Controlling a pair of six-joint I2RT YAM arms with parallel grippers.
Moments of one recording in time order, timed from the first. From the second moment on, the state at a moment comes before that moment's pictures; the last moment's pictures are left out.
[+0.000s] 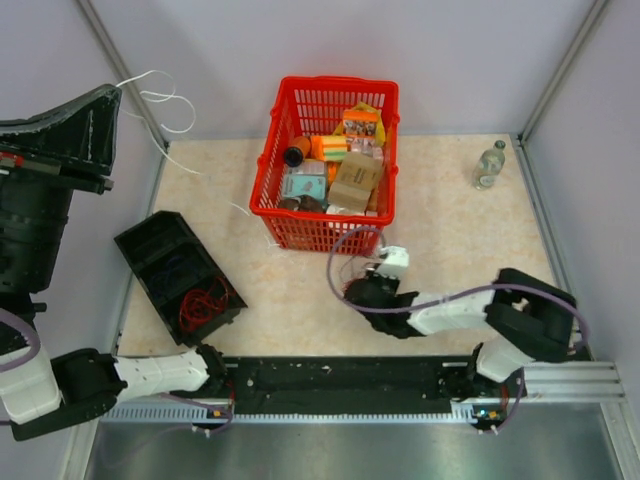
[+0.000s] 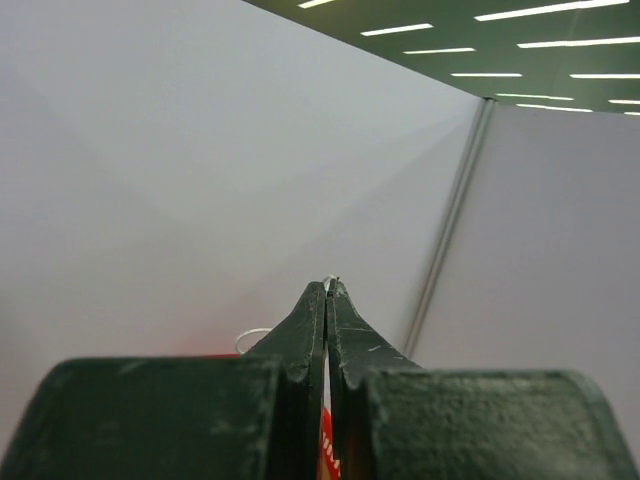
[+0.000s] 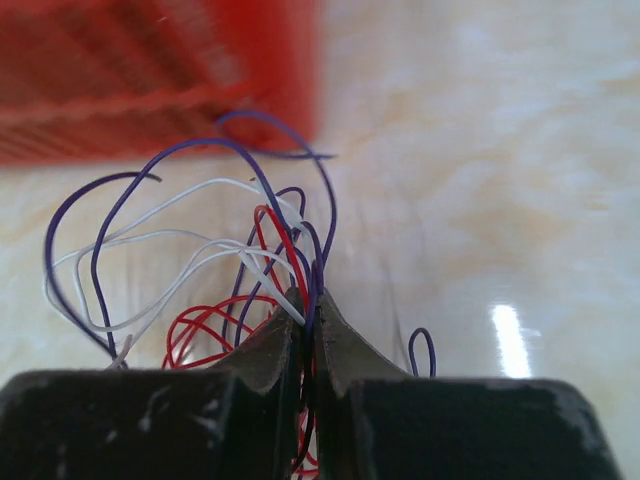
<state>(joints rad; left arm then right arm) -0.97 1.04 2.18 -0.46 -0.41 0.00 1.18 1.62 0.63 0.17 0.97 0.90</state>
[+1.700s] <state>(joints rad) -0.99 1.19 0.75 -0.28 -0.14 -0.59 0.73 0.83 0.30 -0.16 0.76 0.86</state>
